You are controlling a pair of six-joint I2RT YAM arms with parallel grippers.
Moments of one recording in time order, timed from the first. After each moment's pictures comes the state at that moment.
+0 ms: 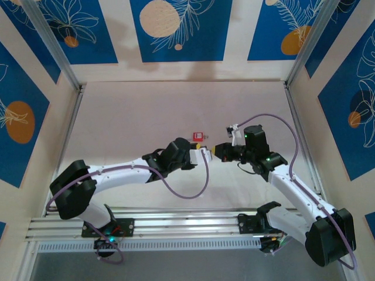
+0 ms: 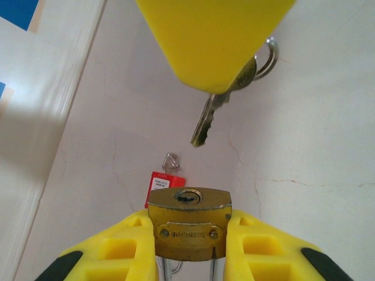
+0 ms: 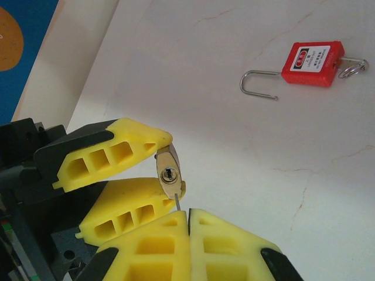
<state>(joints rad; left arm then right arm) -1.01 1.51 0.90 0.06 -0.16 0.69 0.38 0.98 0.64 -0.30 -0.54 0.47</state>
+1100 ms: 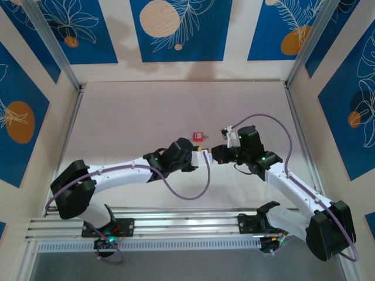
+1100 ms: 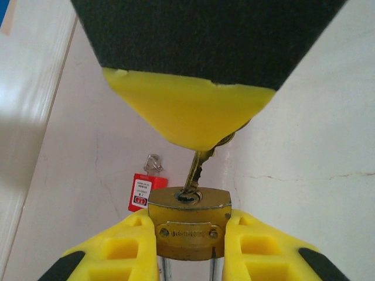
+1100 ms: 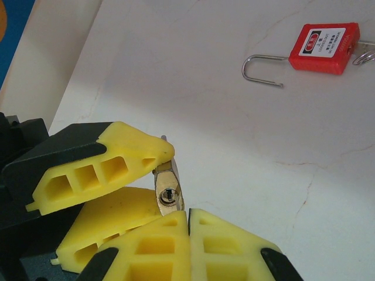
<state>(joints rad) -1.02 1.52 0.93 -0.01 -0.14 0.69 0.43 1.03 0.64 -0.29 -0.51 0.45</state>
